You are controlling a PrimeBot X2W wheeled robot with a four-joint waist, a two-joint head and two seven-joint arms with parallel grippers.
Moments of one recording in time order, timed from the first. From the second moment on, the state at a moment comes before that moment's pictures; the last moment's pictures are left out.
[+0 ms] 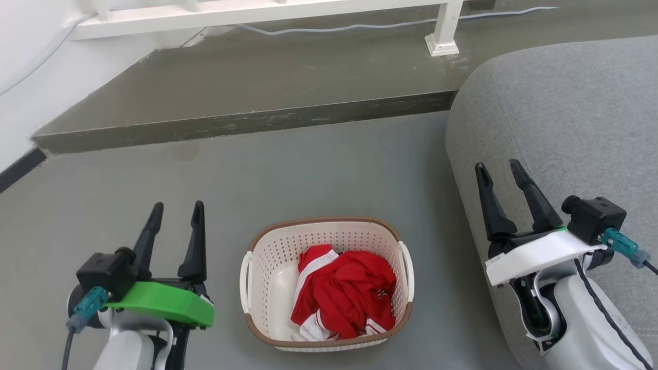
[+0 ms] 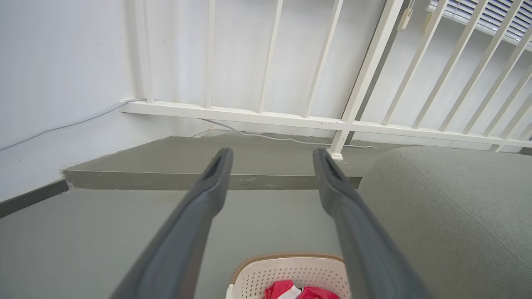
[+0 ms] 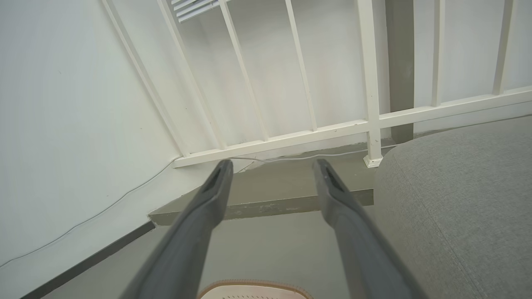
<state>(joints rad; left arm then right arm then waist) -0.11 0.12 -0.24 0.14 -0.47 -0.04 -0.25 -0.15 -0.15 0.27 0.18 0.45 0.04 -0.25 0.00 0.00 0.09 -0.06</state>
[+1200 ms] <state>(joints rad) -0.08 0.09 -0.16 0.20 -0.82 -0.06 -0.15 -0.10 -0.11 0.17 0.22 0.80 0.06 -0.16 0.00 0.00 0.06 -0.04</state>
